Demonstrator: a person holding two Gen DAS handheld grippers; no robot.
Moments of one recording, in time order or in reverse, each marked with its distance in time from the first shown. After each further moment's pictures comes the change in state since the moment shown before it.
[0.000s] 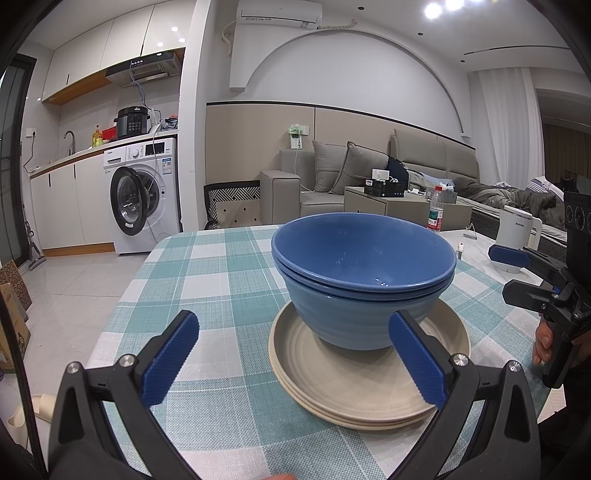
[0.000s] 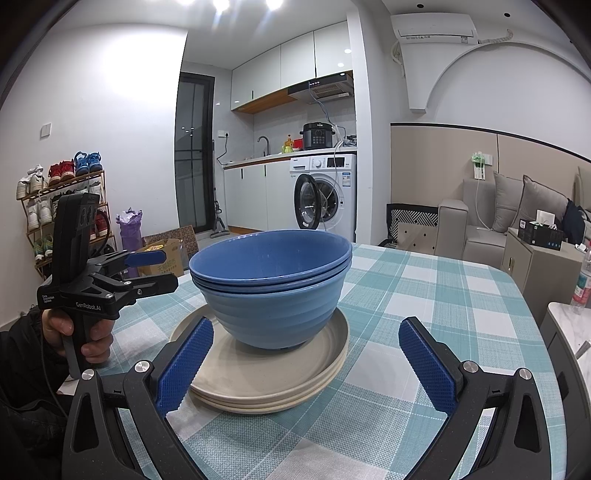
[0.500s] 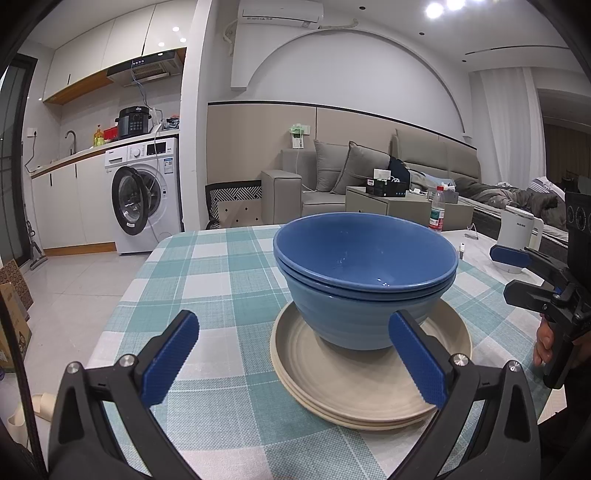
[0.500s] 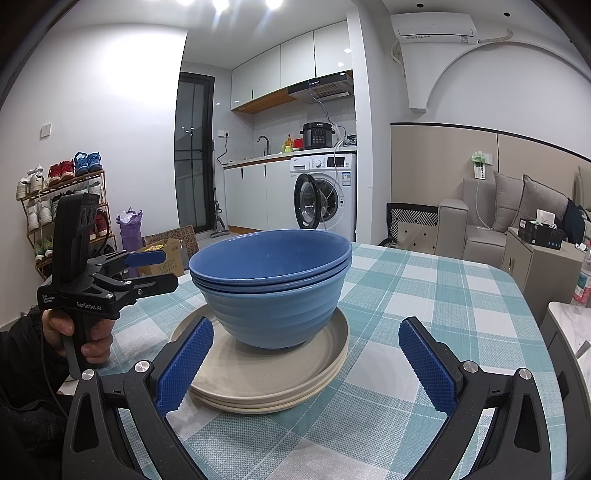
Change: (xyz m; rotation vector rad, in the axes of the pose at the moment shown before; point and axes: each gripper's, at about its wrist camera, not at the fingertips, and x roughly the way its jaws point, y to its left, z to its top) left arm 0.000 0.001 -0.001 -0.003 0.001 0.003; right arm 0.000 0.000 0.000 0.001 0.001 0.000
